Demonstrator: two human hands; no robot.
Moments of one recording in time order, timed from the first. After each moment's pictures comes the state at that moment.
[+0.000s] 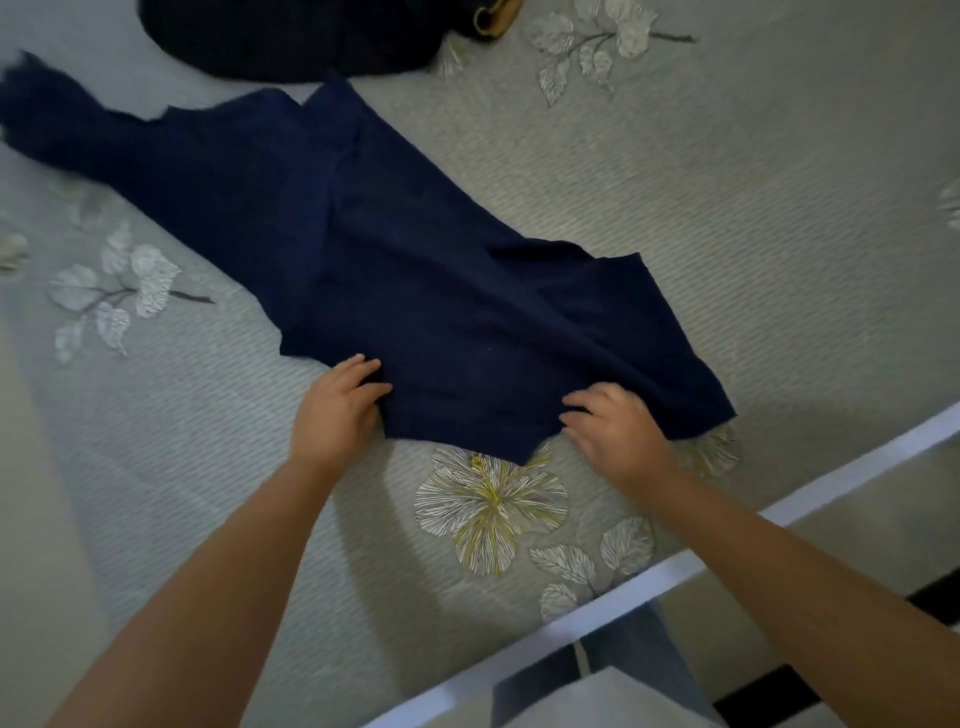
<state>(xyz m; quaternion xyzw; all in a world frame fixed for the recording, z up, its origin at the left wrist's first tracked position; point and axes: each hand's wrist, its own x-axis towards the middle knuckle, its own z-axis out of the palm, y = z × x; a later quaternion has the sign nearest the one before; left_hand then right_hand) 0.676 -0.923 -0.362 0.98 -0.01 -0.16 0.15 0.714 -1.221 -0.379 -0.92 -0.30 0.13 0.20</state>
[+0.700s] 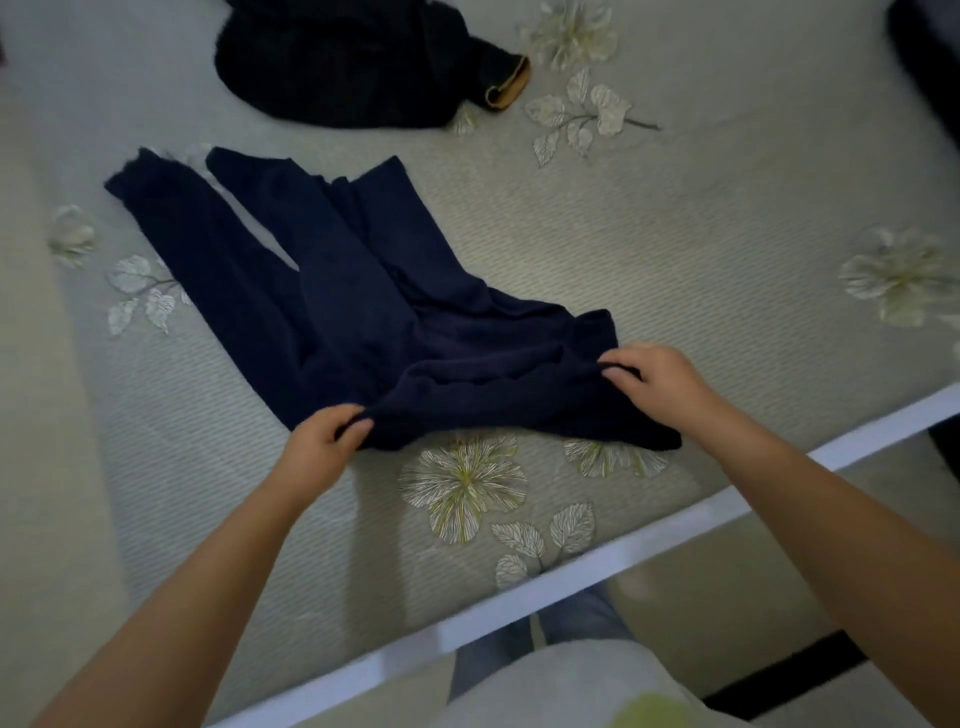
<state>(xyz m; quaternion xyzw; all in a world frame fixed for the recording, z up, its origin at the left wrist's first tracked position) 0.631 -0.963 -0.268 0.87 0.26 -0.16 0.39 0.772 -1.260 -0.269 -0.92 -0.17 0.25 0.26</state>
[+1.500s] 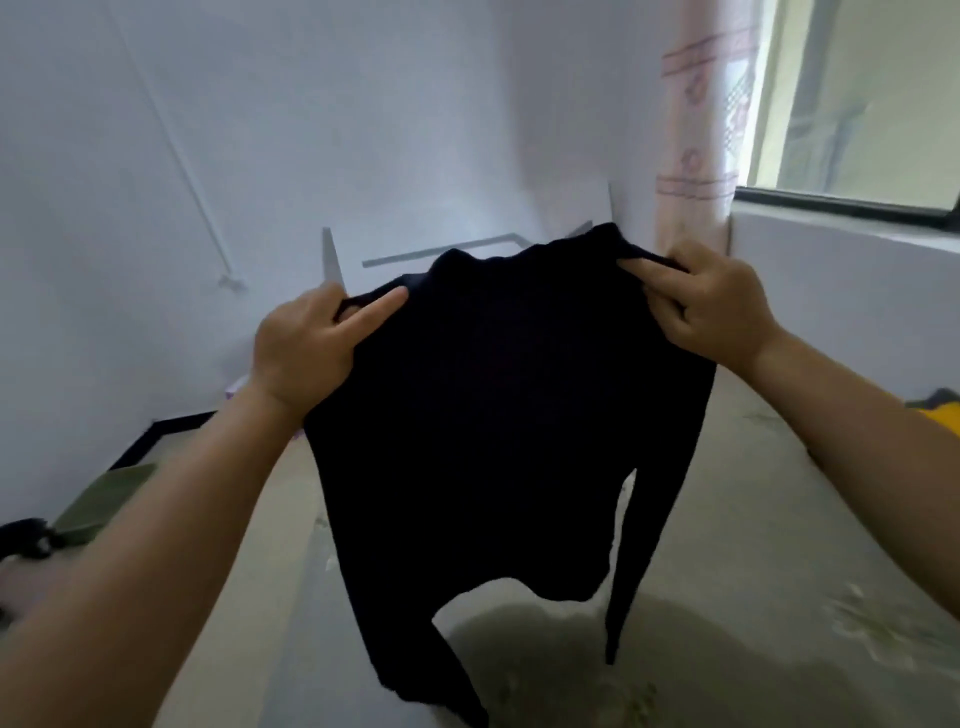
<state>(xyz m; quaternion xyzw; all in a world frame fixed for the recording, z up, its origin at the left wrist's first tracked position) 0.601 -0.992 0.200 0.84 -0.11 0.48 -0.21 0.783 -1.296 0.180 -0.69 -0.49 -0.48 0.23</state>
